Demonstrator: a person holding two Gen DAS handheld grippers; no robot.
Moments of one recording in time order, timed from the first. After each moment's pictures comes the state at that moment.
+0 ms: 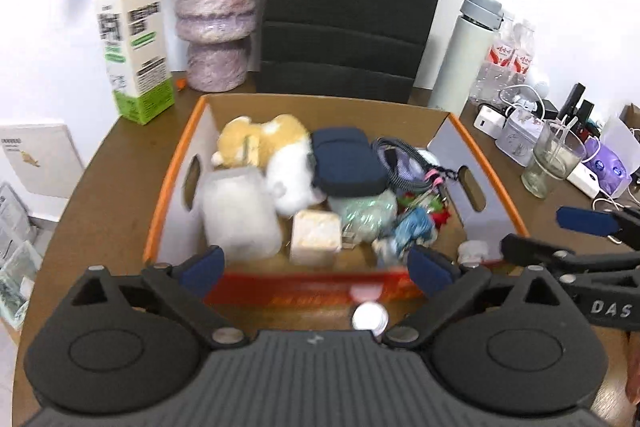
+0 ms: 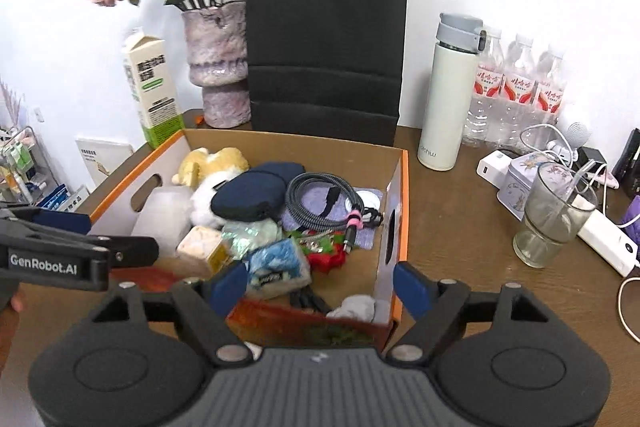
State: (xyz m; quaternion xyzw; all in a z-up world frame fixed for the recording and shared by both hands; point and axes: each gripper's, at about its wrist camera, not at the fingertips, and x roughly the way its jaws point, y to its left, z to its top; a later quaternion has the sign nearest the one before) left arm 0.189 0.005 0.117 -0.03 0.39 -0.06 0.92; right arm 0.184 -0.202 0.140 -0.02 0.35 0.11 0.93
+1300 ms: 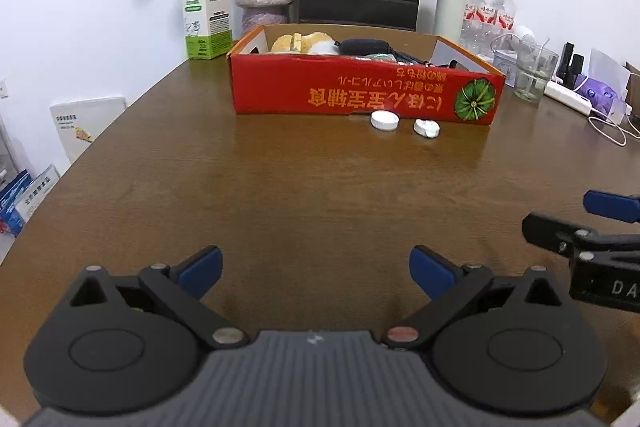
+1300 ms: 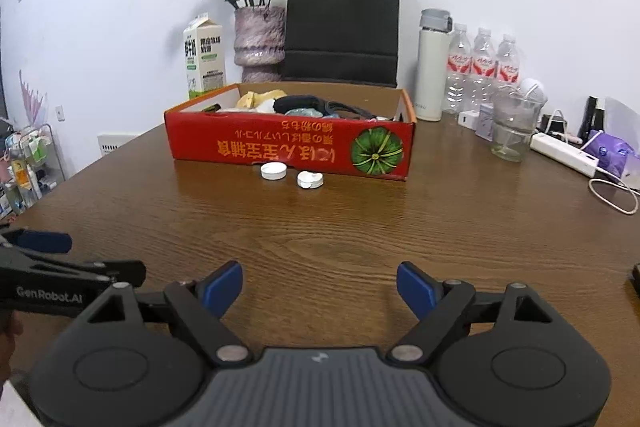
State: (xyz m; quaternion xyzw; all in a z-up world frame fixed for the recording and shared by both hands) left arm -0.014 0.011 0.023 0.00 0.34 -0.02 0.94; right arm -0.022 -0.192 0.043 -0.02 0.28 0.10 0.95
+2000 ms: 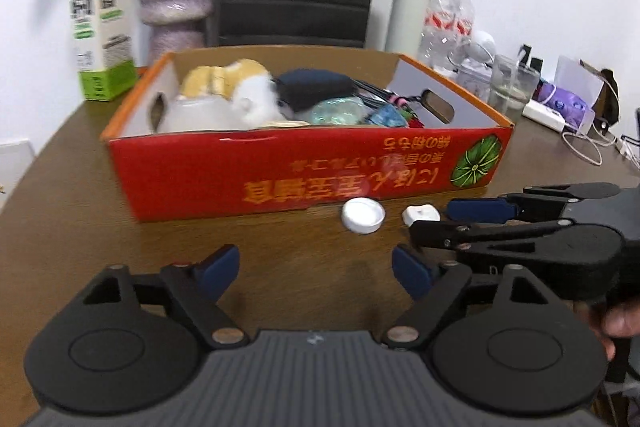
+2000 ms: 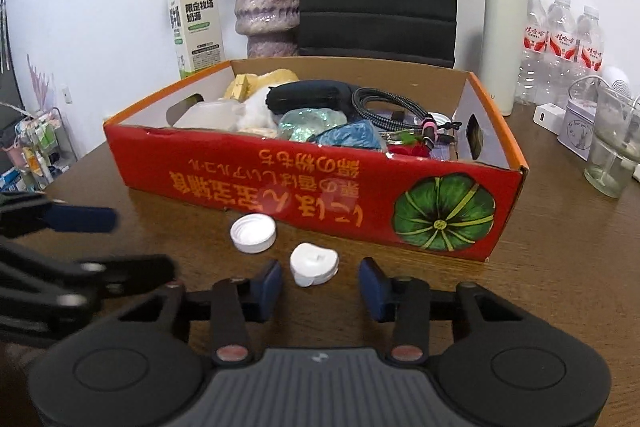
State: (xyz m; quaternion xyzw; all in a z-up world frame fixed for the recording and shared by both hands) left arm 0.135 0.007 0.021 0.01 0.33 -0.14 0.93; right arm 0.145 -0.169 0.023 -0.02 0.33 0.15 0.93
